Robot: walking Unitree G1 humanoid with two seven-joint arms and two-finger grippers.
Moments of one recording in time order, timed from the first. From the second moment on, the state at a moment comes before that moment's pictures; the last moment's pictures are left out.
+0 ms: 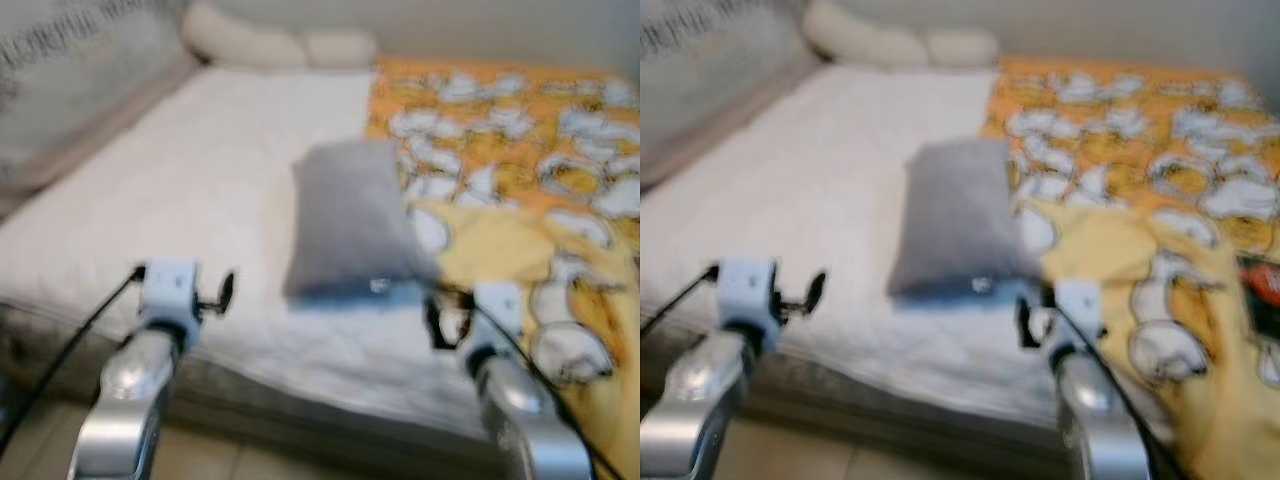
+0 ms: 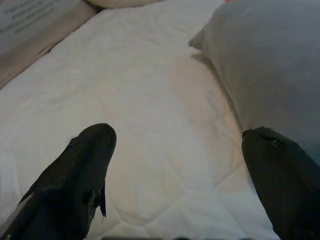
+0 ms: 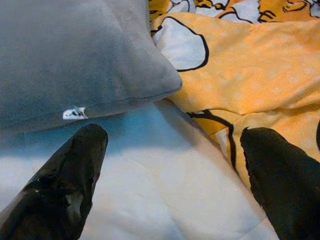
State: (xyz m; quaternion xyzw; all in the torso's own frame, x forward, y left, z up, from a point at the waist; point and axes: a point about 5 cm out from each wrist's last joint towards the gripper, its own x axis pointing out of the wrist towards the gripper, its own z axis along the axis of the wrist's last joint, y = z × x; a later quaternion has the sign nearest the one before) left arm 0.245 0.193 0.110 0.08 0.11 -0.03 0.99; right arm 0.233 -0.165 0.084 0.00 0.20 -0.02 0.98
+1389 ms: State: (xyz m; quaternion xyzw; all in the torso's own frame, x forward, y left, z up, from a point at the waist) left arm 0.250 0.194 0.114 0.08 0.10 -0.02 0.99; right arm 0.241 -0.161 0.086 0.01 0.18 0.00 0.98
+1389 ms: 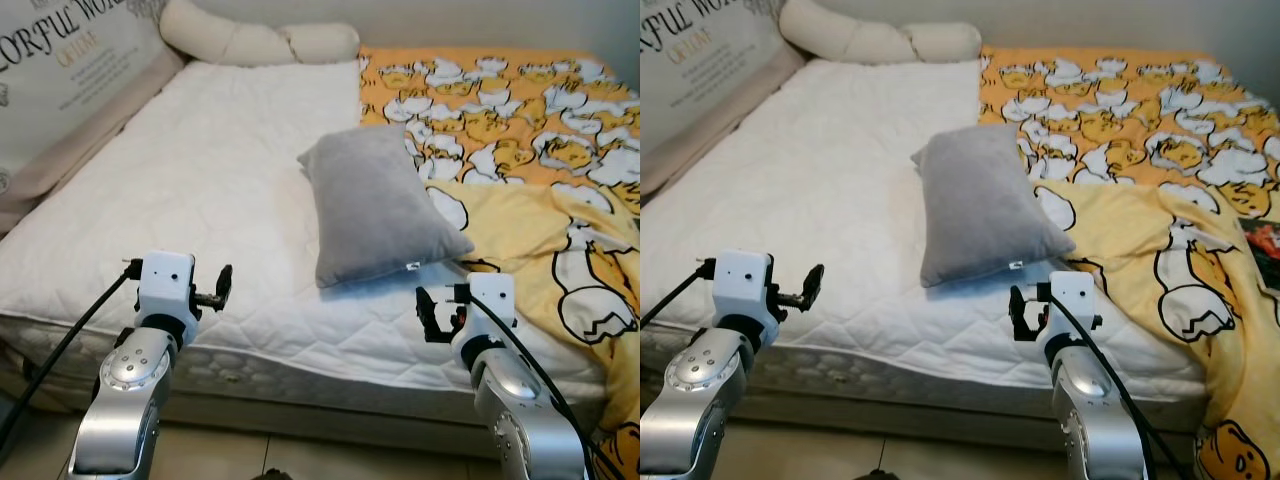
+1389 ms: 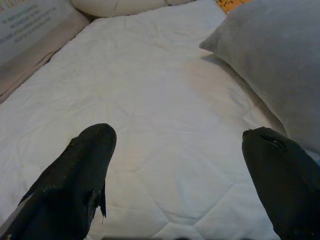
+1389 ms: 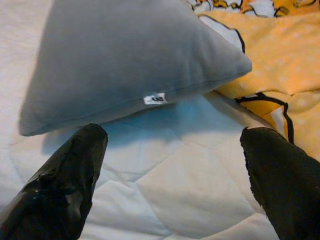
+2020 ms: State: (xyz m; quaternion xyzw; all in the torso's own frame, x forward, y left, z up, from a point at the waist) left arm 0.235 0.189 0.107 0.06 0.11 -0.02 0.99; right arm 0.248 -0.170 0.088 -0.01 0.17 -0.01 0.98
